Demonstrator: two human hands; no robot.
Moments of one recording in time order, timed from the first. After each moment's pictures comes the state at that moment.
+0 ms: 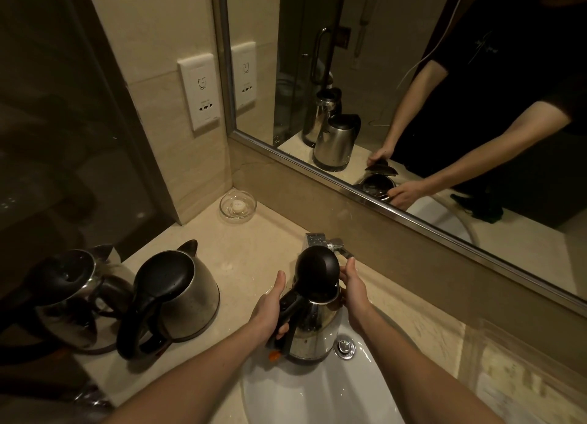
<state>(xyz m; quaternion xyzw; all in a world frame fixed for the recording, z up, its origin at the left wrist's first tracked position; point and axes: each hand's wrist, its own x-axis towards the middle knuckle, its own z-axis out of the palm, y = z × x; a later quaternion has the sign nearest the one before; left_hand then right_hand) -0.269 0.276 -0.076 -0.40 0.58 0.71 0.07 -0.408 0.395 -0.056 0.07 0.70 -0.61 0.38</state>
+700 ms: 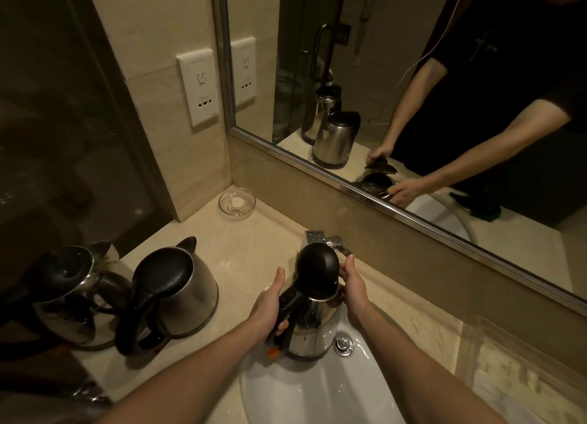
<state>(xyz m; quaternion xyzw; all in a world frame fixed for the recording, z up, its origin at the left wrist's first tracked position) -0.271 0.276 -0.075 -0.41 0.57 0.71 0.08 -0.408 0.397 -0.055 0.05 0.70 -0.60 0.38</state>
